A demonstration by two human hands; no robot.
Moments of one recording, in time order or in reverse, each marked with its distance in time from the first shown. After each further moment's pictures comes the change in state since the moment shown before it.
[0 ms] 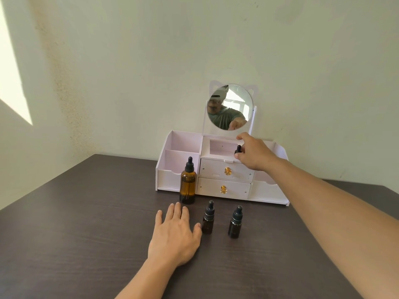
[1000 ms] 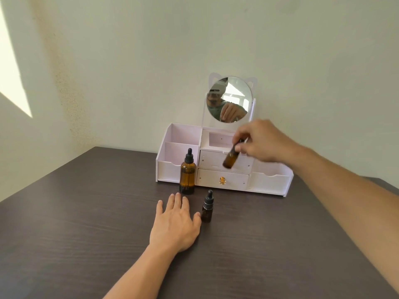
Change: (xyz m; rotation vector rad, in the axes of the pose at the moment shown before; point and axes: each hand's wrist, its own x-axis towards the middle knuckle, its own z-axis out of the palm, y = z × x) left_hand 0.000 0.000 -0.001 0.008 -0.007 0.006; right_hand -0.065 -0.047 -0.056 -0.012 -0.018 -0.236
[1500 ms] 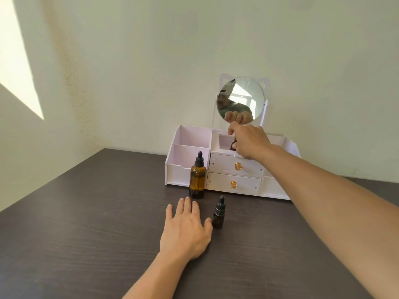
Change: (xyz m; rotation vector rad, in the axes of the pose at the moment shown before) left_hand -0.001 -0.001 0.001 -0.016 0.015 0.004; right_hand 0.070 0.016 0.059 -0.344 0.069 0.026
